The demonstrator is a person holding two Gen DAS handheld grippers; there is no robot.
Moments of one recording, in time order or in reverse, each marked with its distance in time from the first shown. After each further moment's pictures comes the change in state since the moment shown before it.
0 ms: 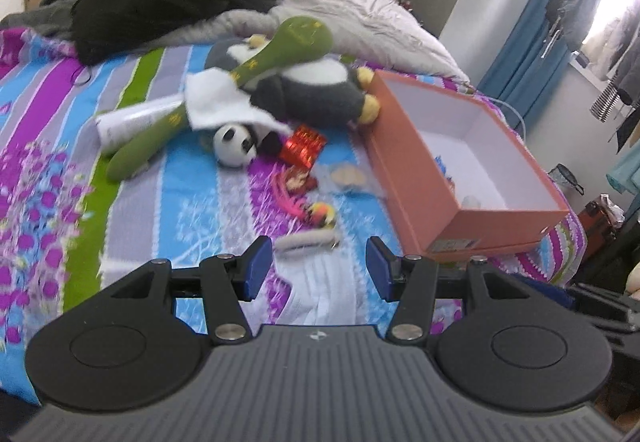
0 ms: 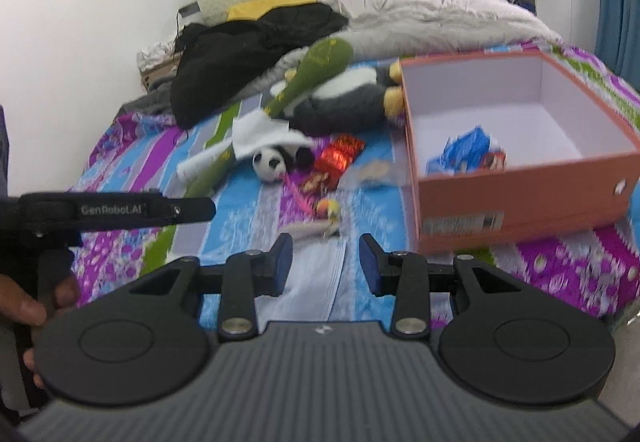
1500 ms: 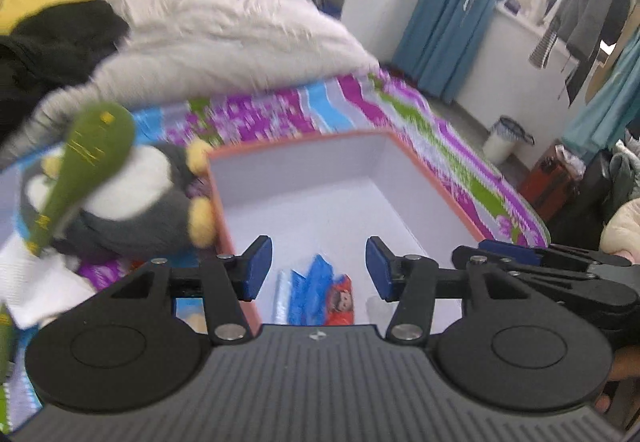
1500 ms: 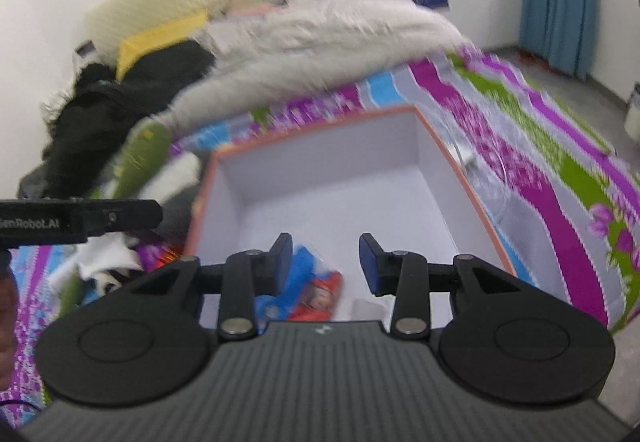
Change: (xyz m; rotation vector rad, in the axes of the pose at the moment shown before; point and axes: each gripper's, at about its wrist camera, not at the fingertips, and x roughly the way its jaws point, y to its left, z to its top) left arm 0.154 -0.188 0.188 0.248 0.054 -0.174; right arm 0.045 -0.188 0.166 0.119 -0.063 -0.192
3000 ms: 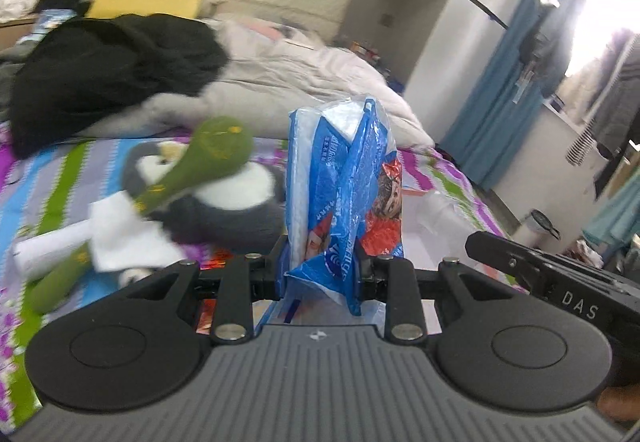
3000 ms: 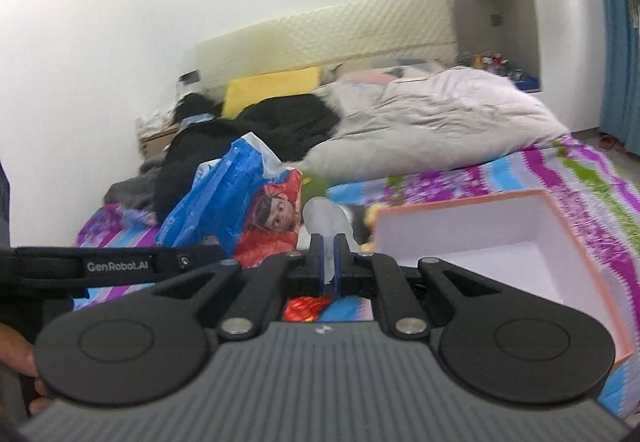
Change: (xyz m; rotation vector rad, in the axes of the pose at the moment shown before) left arm -0.110 0.046 -0.050 -0.206 -0.189 0.086; right arm -0.053 0.098 0.000 -0.117 -0.165 0.197
